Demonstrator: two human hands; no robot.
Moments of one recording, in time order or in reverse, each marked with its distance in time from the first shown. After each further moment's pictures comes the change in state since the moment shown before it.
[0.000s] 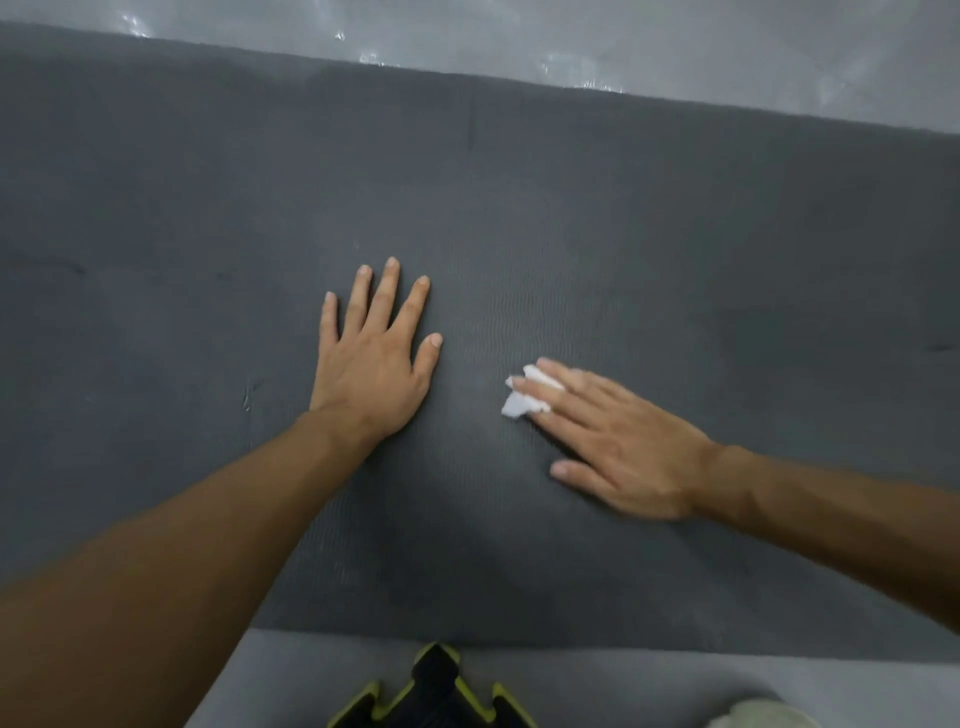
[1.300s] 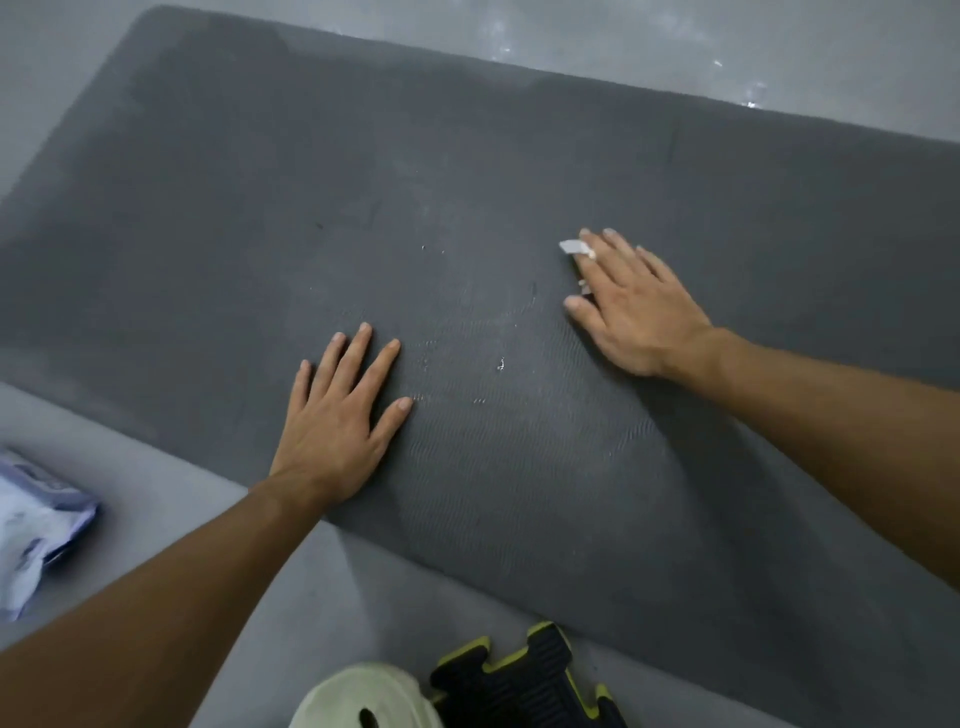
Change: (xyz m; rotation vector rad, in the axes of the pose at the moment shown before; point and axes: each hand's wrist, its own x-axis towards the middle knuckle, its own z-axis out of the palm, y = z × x) left_hand -0.150 -0.141 -0.022 -0.020 -0.044 -0.292; right_hand 0.185 -0.008 -0.041 0.035 0.155 0.253
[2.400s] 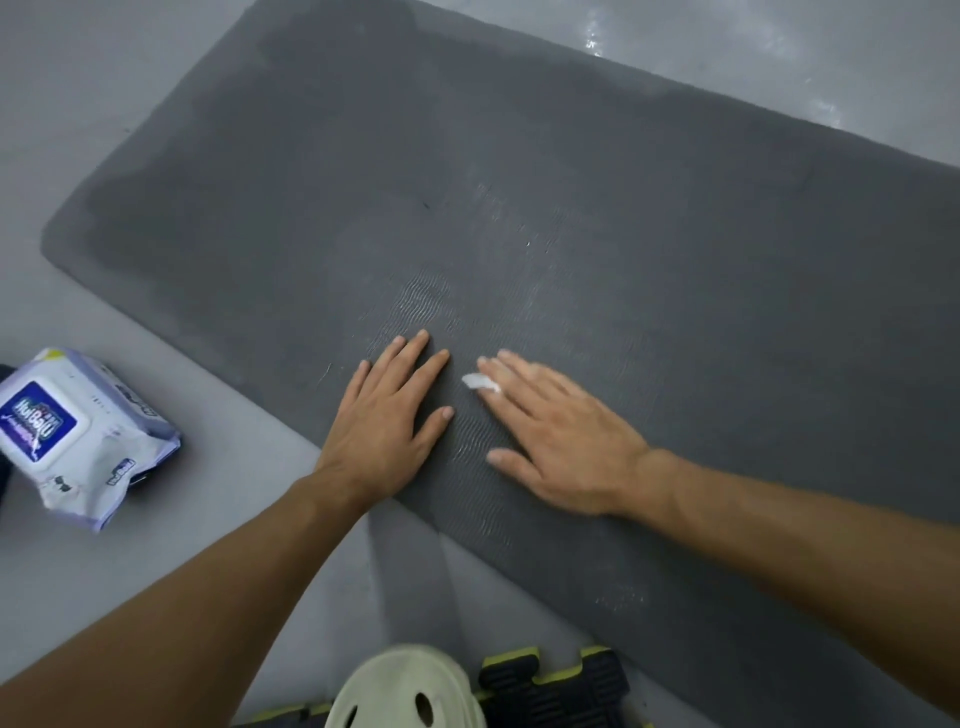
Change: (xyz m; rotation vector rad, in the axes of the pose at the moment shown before) left_hand -0.029 -0.023 -0.005 -0.170 0.011 -0.056; right_hand -0.030 -0.150 0.031 0.015 -0.117 -0.585
